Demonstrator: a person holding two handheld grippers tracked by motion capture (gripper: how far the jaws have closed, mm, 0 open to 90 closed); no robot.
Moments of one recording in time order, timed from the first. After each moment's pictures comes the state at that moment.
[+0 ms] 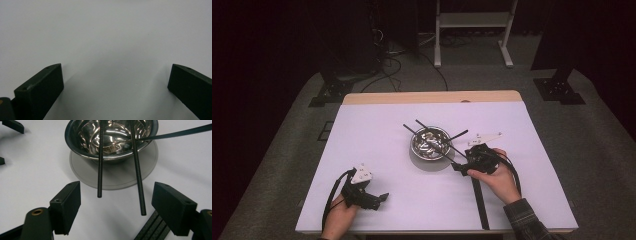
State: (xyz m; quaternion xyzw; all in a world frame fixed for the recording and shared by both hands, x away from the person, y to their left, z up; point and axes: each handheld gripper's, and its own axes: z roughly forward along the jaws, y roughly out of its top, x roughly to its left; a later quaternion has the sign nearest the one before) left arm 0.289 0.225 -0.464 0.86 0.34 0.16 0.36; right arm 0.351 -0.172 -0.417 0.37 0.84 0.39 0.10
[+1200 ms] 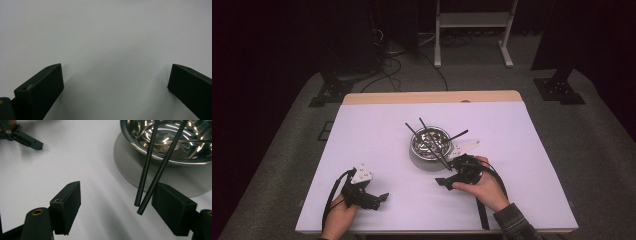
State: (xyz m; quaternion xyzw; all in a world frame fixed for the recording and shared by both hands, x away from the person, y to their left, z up) left arm 0.289 0.225 -0.464 0.86 0.34 0.16 0.36; right arm 0.329 -0.124 -0.422 0.30 0.87 0.38 0.05
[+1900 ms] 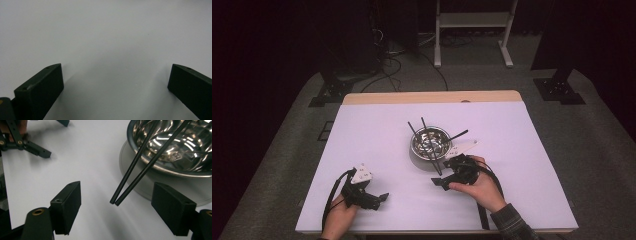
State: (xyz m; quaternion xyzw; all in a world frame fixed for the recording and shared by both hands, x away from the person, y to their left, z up) left arm 0.289 0.225 -0.464 0.86 0.34 0.16 0.36; right arm 0.326 -0.116 -0.414 0.30 0.87 0.39 0.05
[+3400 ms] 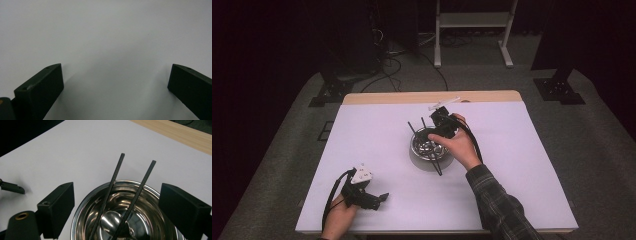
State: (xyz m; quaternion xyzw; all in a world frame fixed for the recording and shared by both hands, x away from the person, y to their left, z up) left arm 0.289 0.226 -0.464 0.86 0.34 0.15 0.36; right arm 0.437 -0.070 -0.367 0.37 0.83 0.40 0.09
